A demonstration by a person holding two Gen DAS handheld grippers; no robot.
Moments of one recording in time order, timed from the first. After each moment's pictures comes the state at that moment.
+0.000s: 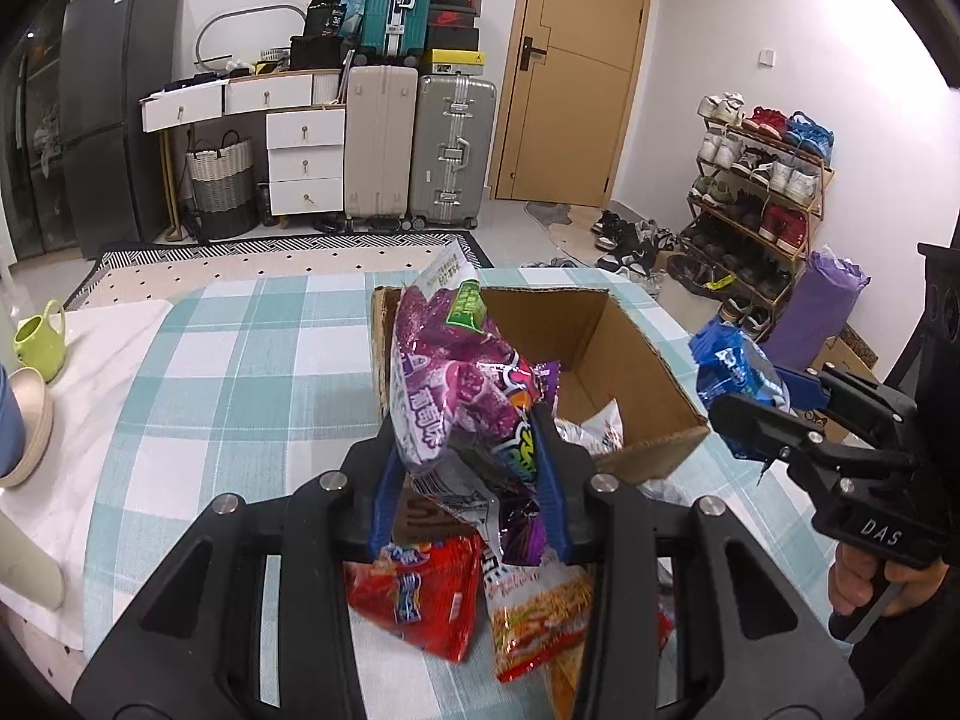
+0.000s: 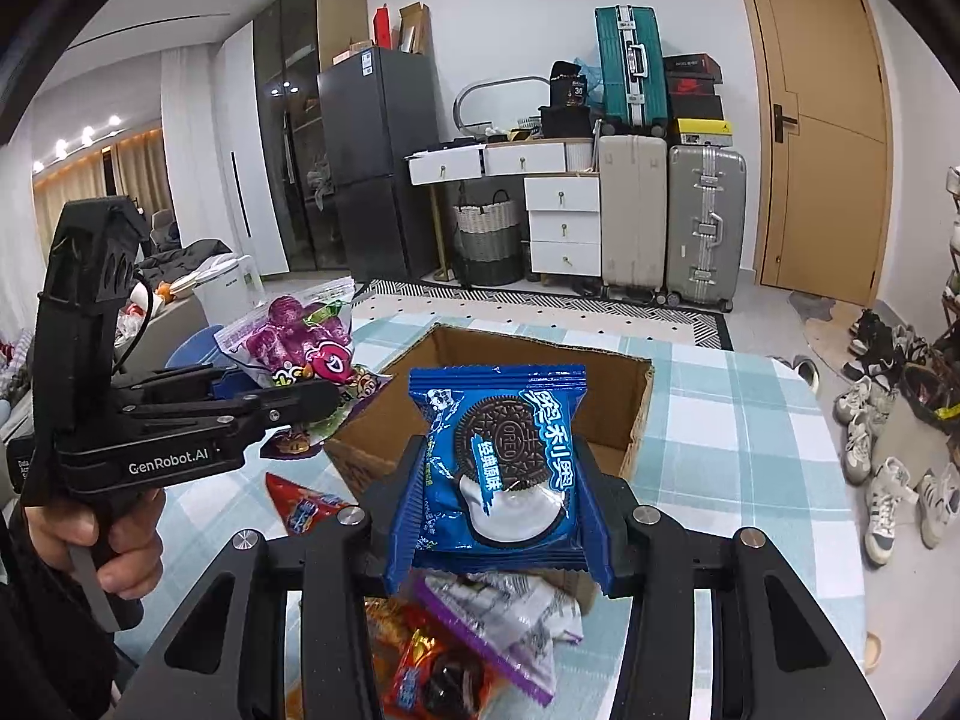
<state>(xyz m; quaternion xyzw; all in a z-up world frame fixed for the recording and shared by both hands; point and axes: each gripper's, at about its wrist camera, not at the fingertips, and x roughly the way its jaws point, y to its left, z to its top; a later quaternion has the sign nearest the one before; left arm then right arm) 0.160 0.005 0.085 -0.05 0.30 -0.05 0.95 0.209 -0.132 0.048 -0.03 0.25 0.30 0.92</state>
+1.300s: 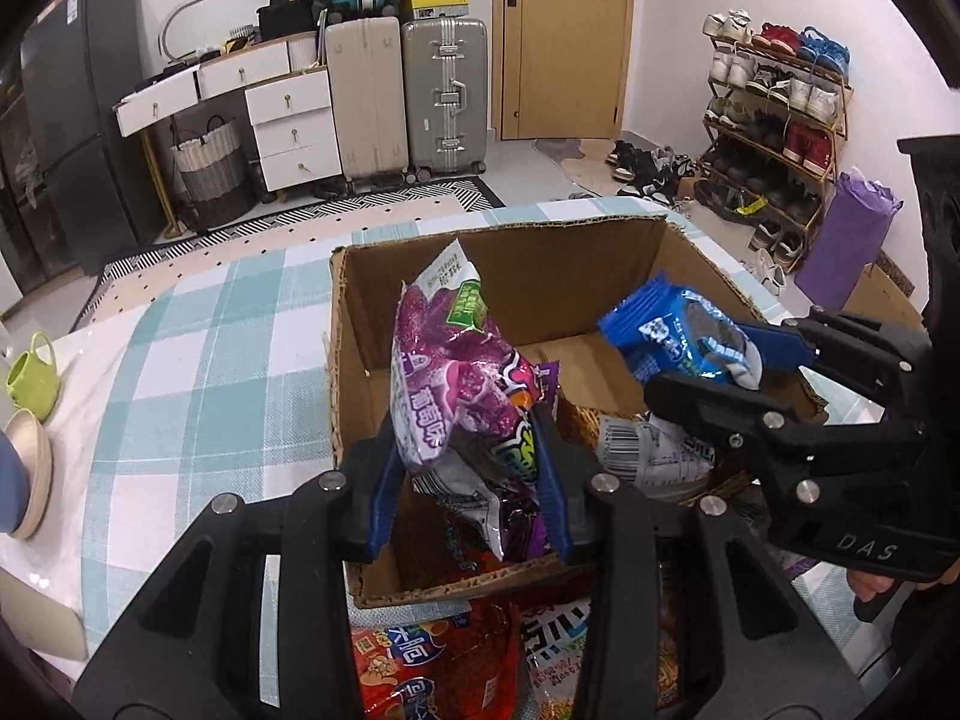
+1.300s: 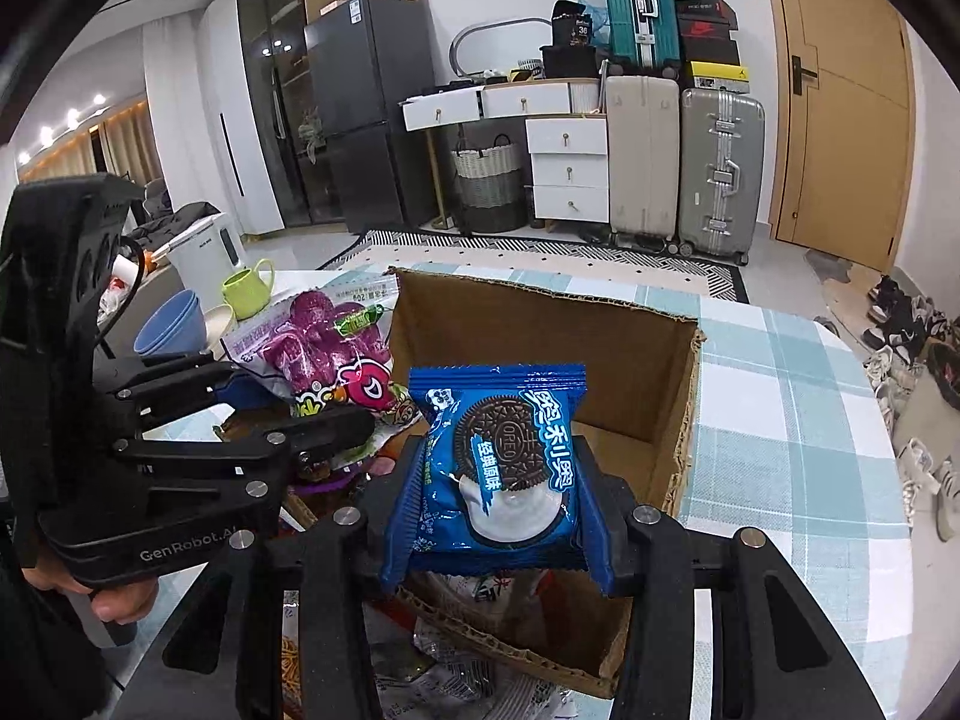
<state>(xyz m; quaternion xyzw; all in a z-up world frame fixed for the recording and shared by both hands) 0.271 -0.012 0.025 0.01 0.37 -0.04 0.93 0.292 -0.104 0.002 -0.04 0.32 0.30 0.90</state>
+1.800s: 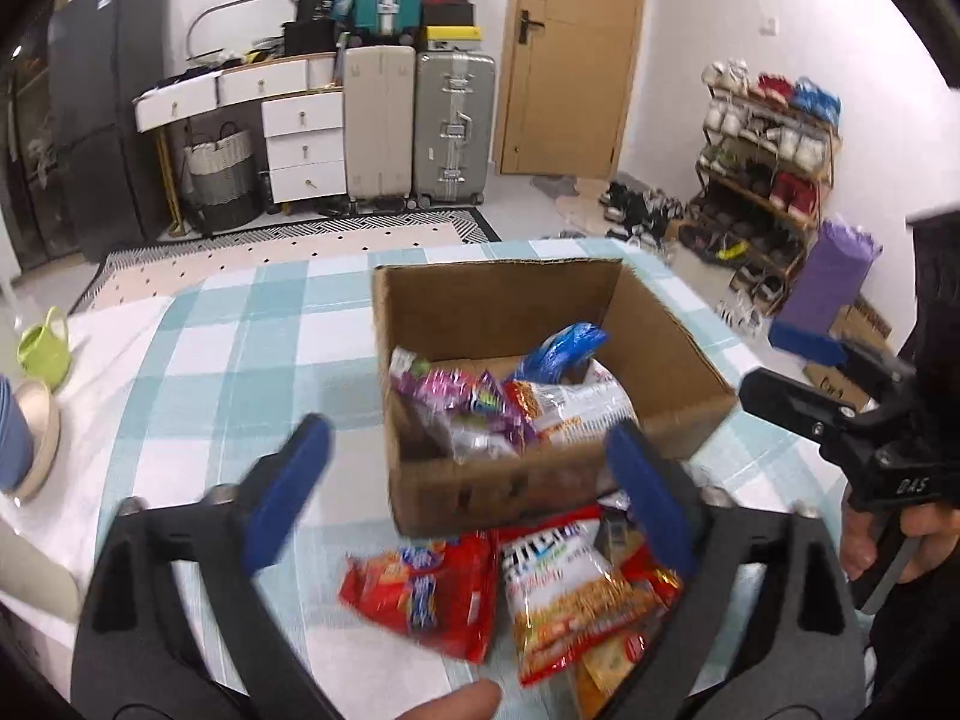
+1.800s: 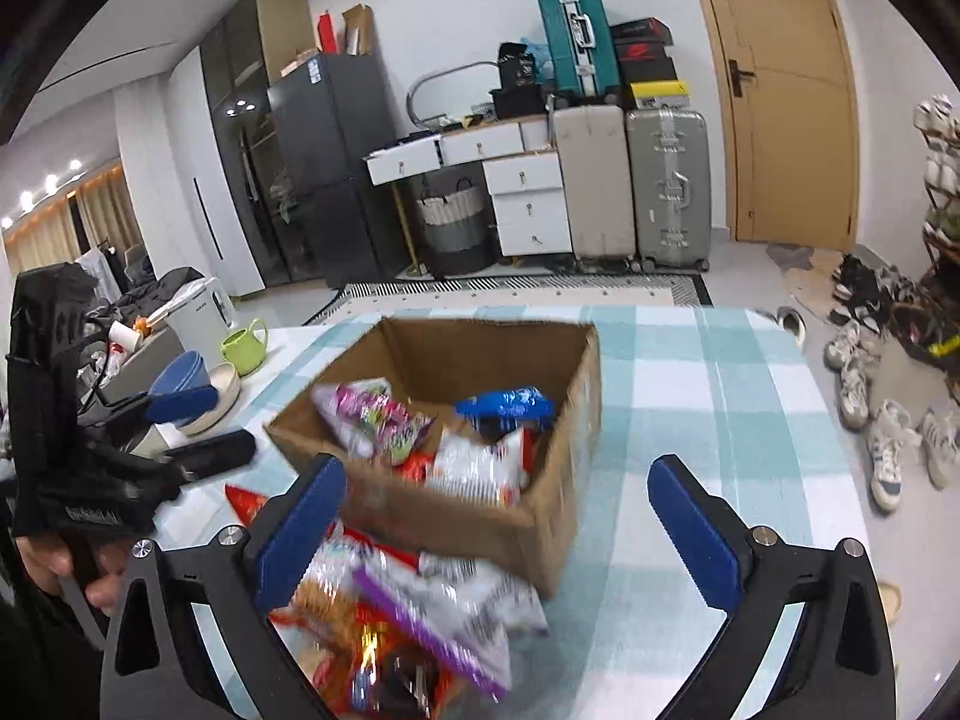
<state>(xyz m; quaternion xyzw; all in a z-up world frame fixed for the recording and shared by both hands) 0.199 0.008 0.064 -0.04 0.33 -0.04 0.94 0.232 -0.176 0.026 0.02 0.30 0.26 0.92</state>
